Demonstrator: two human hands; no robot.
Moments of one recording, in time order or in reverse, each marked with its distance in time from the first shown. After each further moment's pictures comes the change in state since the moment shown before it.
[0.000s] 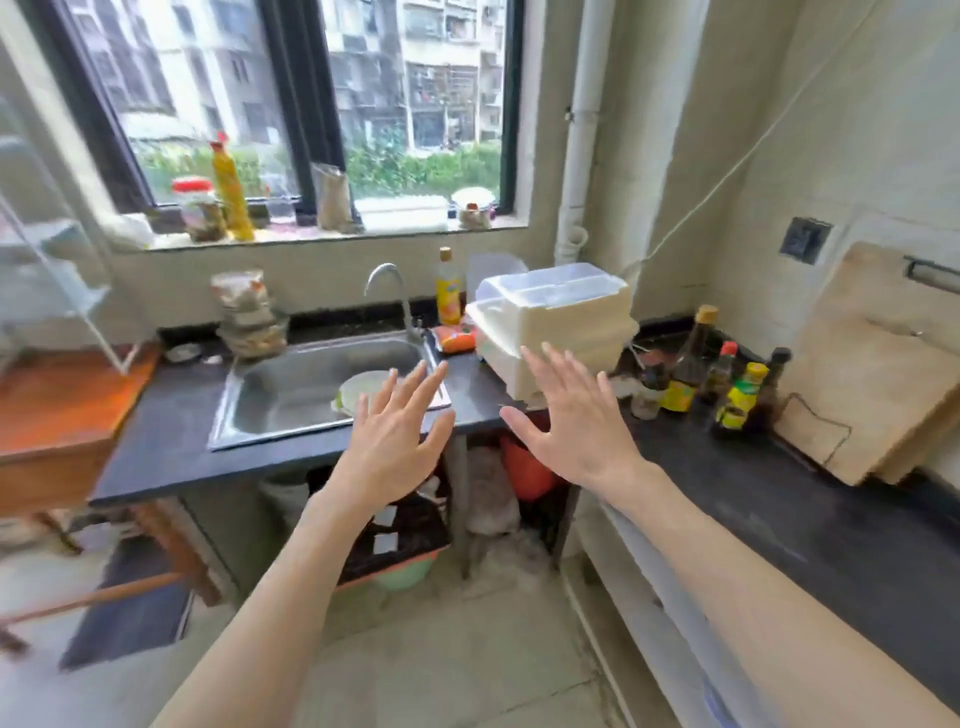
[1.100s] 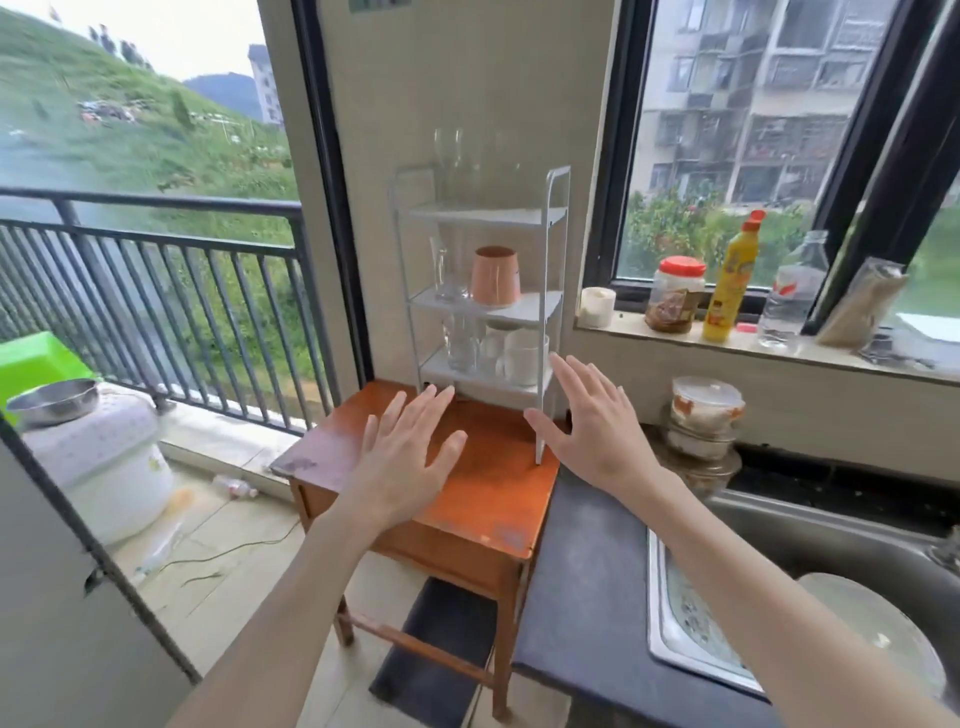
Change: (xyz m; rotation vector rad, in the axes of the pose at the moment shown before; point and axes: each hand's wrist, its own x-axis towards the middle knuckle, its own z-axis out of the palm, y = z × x) left_hand 0.015 -0.624 -0.323 0.227 0.250 -0.534; right_hand 0.399 -0.575 0.310 0.301 -0.111 -0.520
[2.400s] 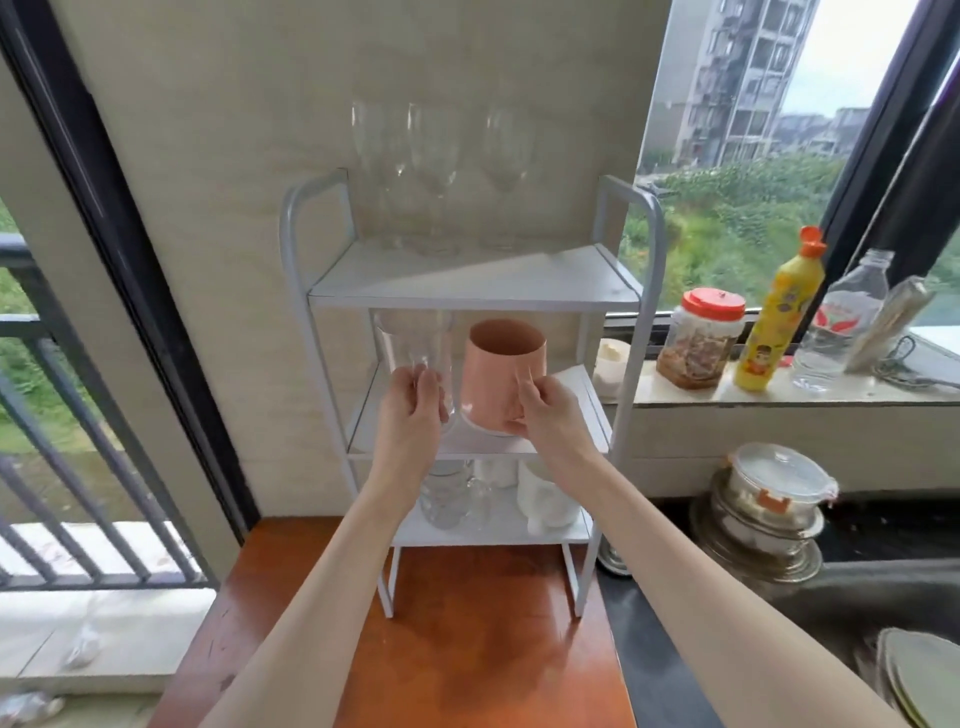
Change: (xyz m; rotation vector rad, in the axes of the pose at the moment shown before) left_hand 0.405 -0.118 0.049 -1.106 0.081 0.006; right_hand 0.366 0.029 0.161 0.798 0.338 0.639
